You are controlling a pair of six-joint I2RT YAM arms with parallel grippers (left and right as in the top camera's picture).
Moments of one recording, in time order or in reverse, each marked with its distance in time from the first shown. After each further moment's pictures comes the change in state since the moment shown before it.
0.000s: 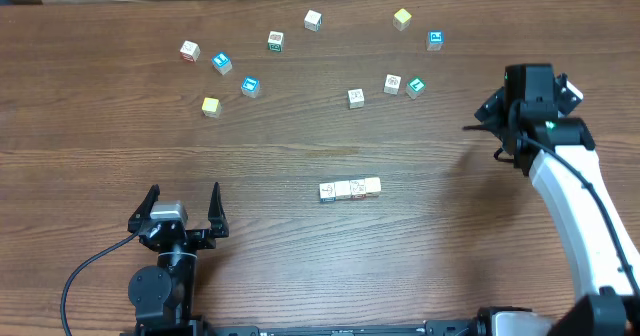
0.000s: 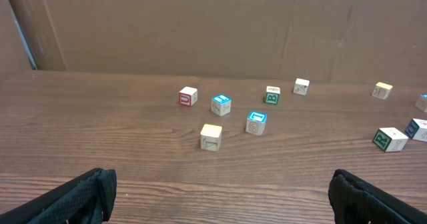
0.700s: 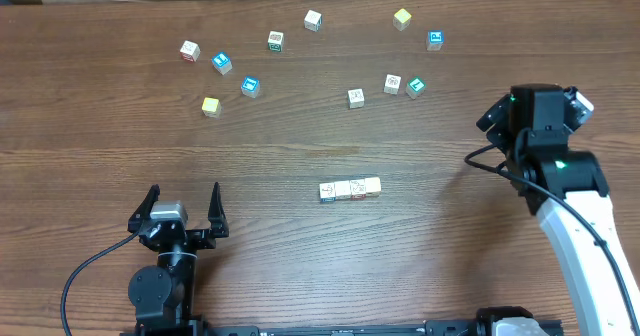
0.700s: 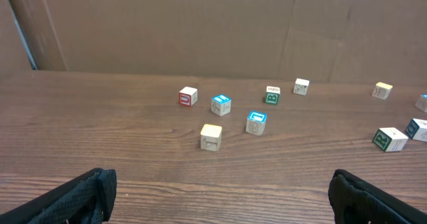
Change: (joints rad) left arm 0.000 0.000 0.000 0.000 0.000 0.000; right arm 0.045 -0.211 -0.071 0.021 0.016 0.000
